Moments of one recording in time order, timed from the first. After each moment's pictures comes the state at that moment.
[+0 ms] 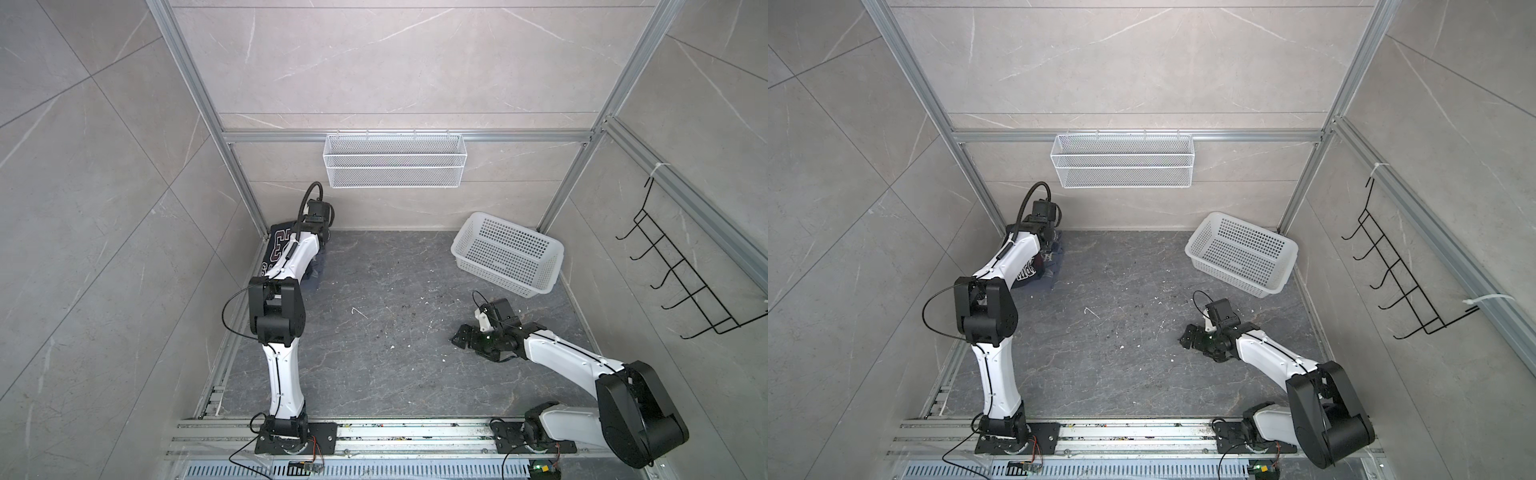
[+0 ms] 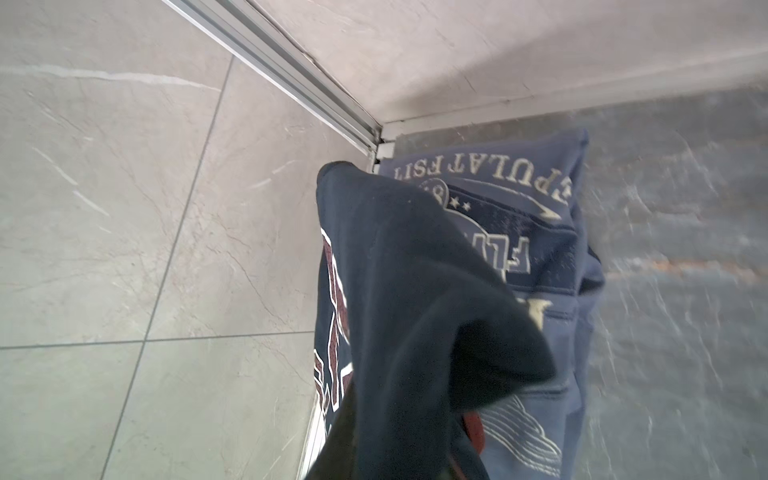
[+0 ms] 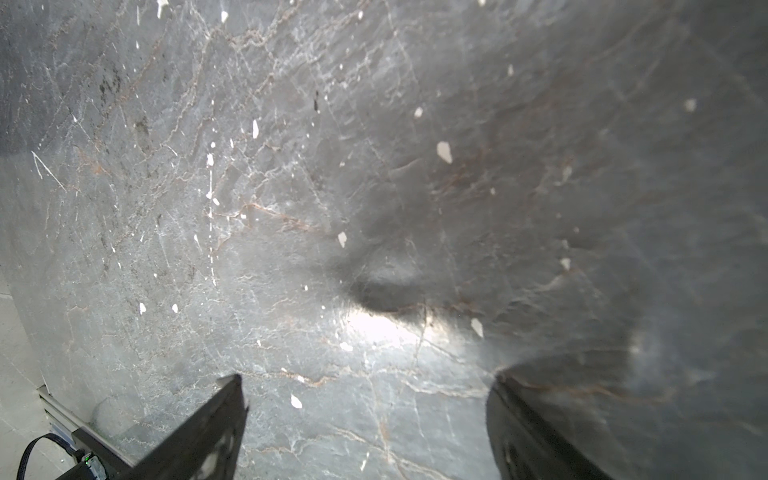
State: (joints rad) left arm -0.12 2.17 1.98 -0.62 -0.70 0.15; right arm 0.34 1.31 0.57 -0.40 -0.31 0.61
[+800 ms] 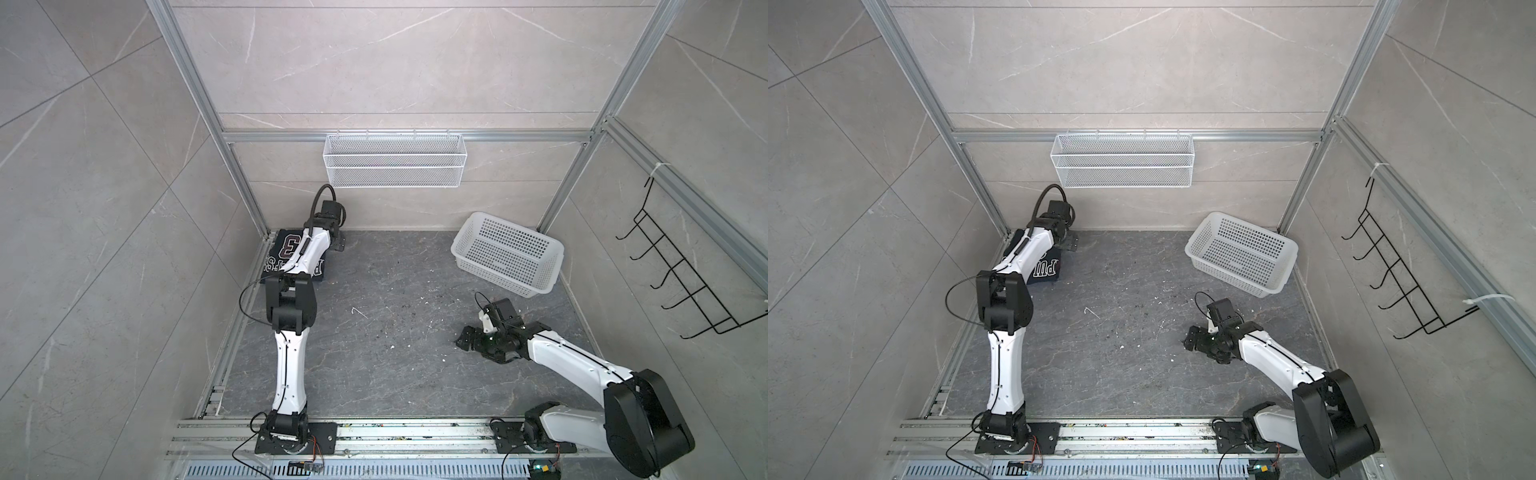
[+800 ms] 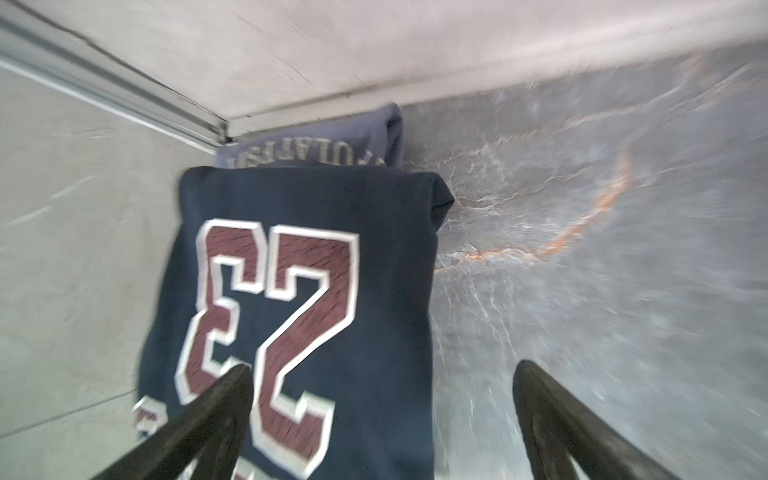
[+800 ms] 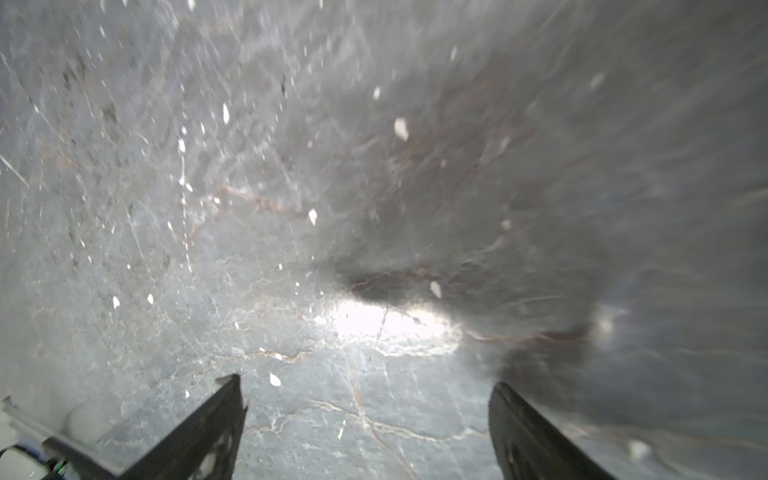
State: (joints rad) left arm -0.16 2.20 2.07 -0.78 -0.40 0.02; right arm 0.34 1.24 0.63 -0.54 -0.21 0.58
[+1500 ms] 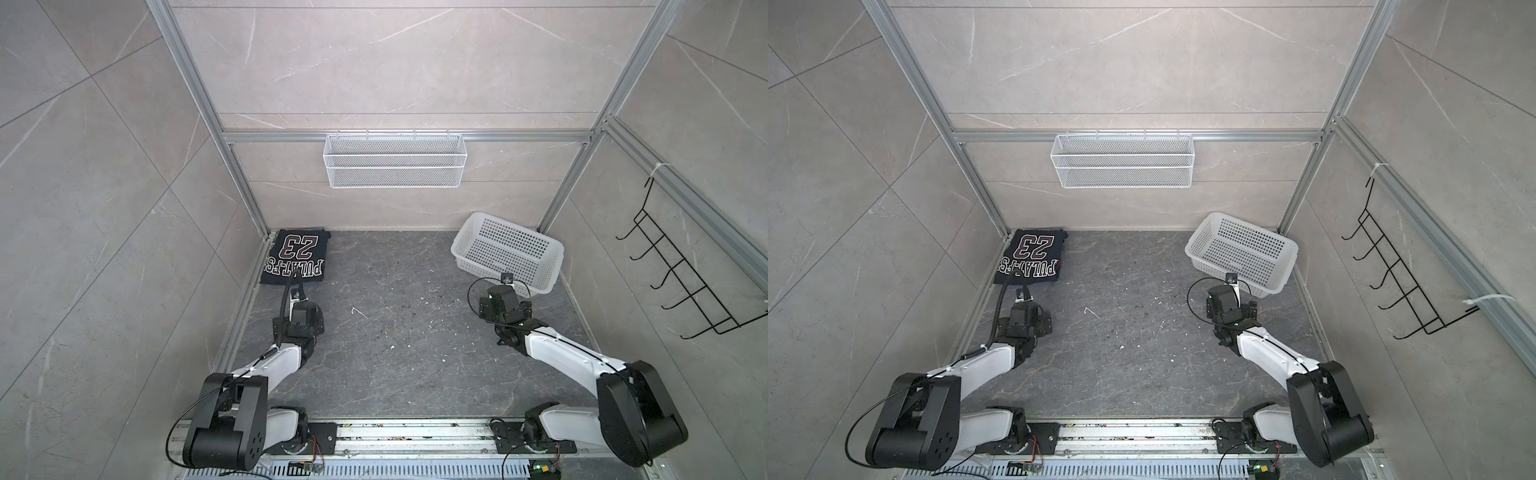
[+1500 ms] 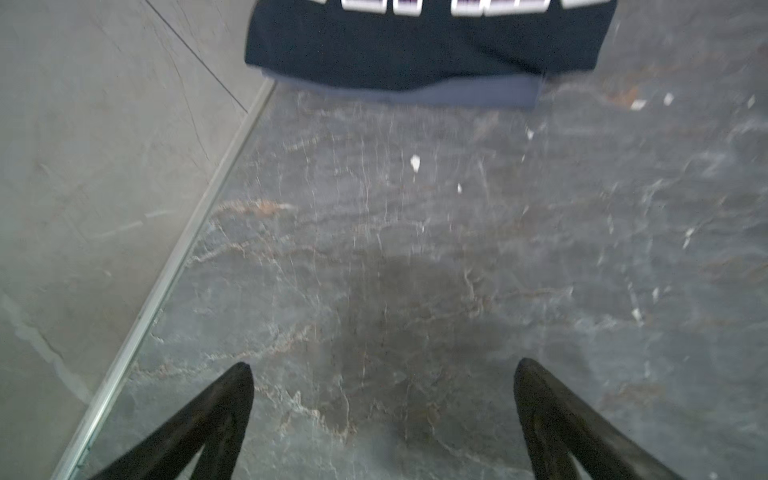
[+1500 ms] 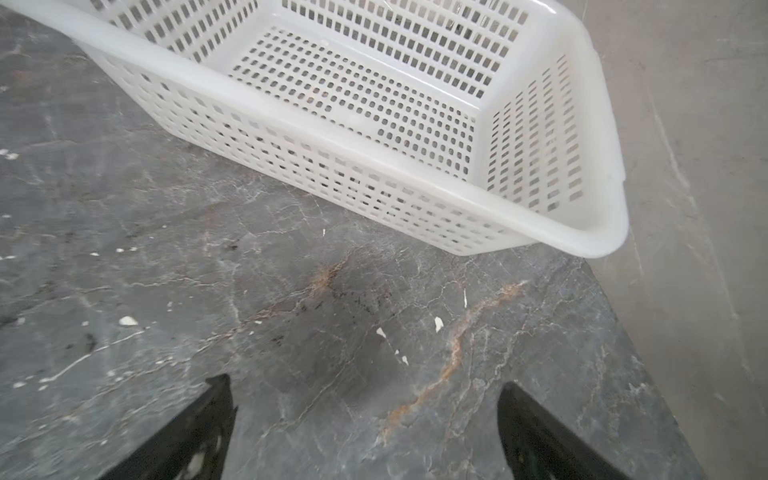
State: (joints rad) left arm -0.12 1.30 0.38 0.17 -0.46 -0.07; right arm 0.31 1.34 0.57 0.03 0.58 0.16
